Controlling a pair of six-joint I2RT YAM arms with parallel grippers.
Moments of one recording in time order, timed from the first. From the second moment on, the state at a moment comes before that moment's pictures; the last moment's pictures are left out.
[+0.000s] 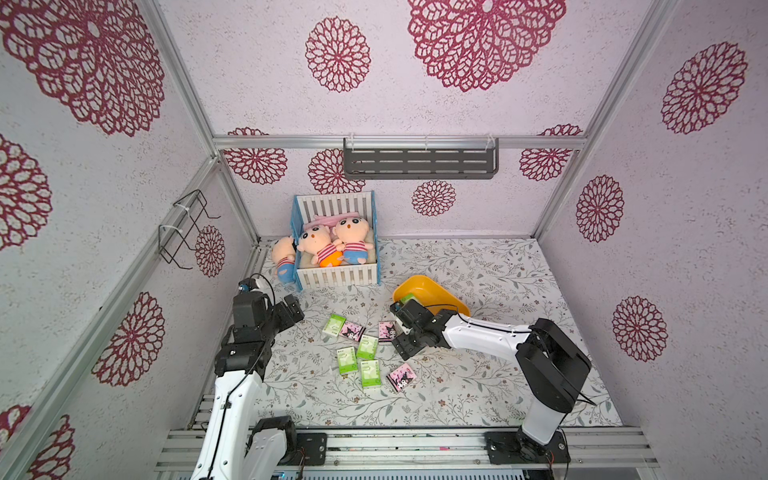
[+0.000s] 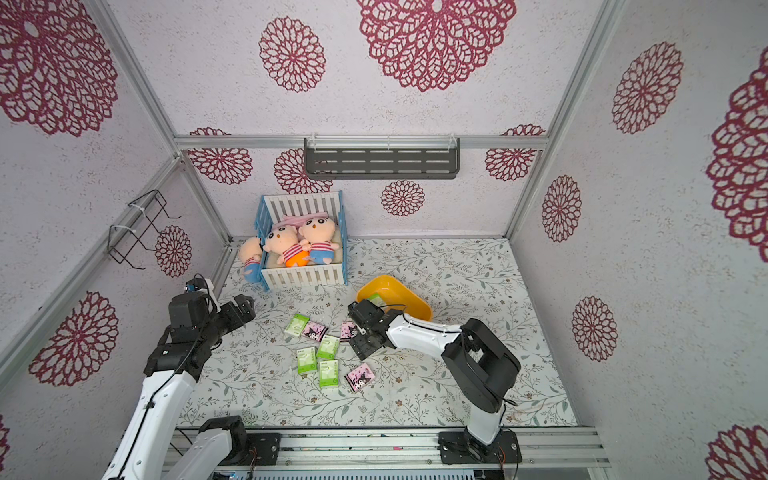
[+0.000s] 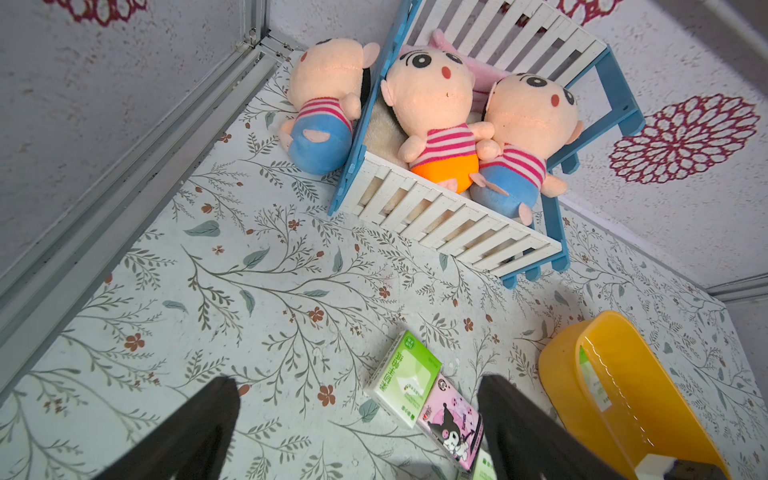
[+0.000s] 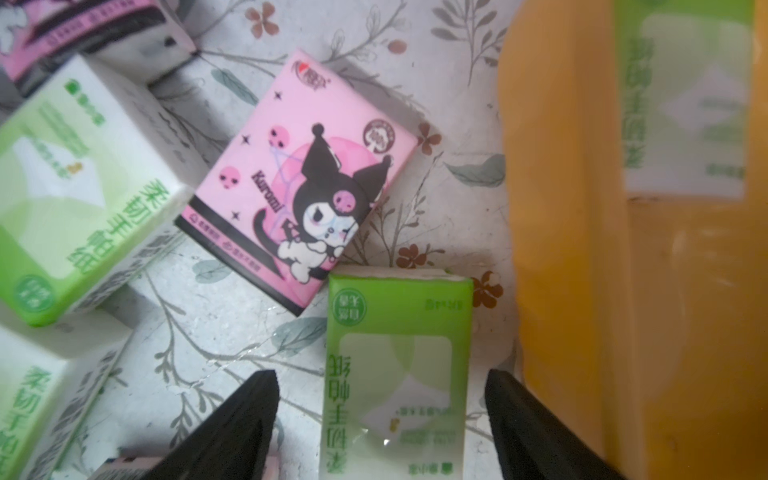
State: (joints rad) left arm 0.10 0.86 0.77 -0.52 0.04 -0.41; right arm 0.82 1.78 1.11 -0.50 0.08 0.15
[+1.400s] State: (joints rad) left arm 0.10 0.87 0.77 -0.51 0.04 -0.41; right arm 0.61 1.63 1.26 -0.55 0.06 0.11
